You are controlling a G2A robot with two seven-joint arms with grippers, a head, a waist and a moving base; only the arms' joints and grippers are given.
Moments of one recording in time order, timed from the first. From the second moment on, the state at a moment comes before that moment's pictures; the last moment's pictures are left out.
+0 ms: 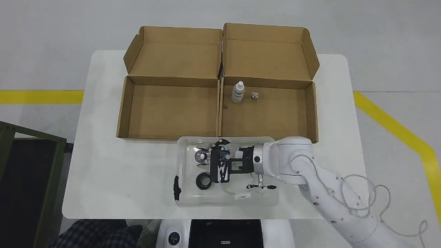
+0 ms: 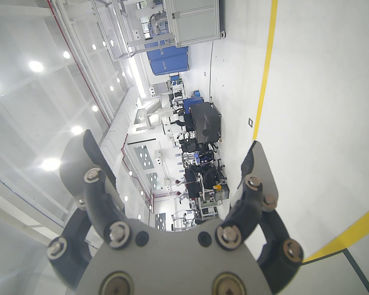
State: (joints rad) left arm -0.01 -0.37 -0.75 -1.25 2.03 -0.40 0.22; right arm -1.09 -1.14 0.88 -1.85 -1.32 -0.82 0.26
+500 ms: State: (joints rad) left arm -0.01 -0.37 -0.75 -1.25 2.03 -0.40 0.22; right arm -1.12 -1.11 1.06 -1.97 -1.20 -0.82 0.19
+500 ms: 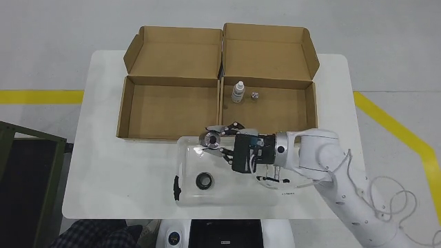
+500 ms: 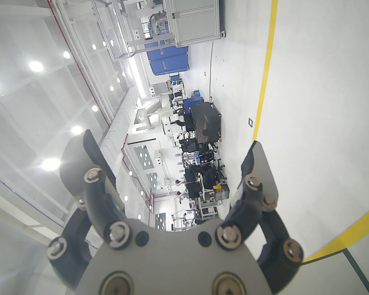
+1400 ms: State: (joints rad) left arm -0.01 -0.37 -0.75 -1.25 2.03 -0.40 0.22; right arm -1.25 -1.07 1.33 -2.03 -1.07 -0.83 0.10
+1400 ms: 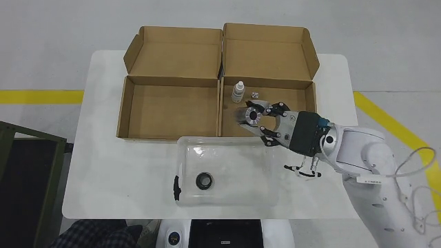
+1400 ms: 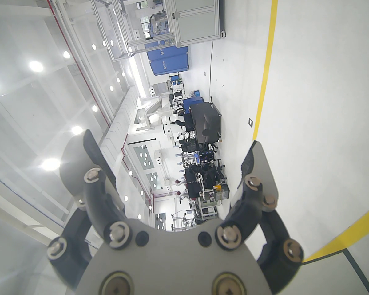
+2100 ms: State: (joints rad) left arm -0.01 -0.37 -0.75 -1.25 2.03 -0.40 0.22; right arm -1.17 -1.09 1.17 -1.95 -1.13 -0.81 0.16
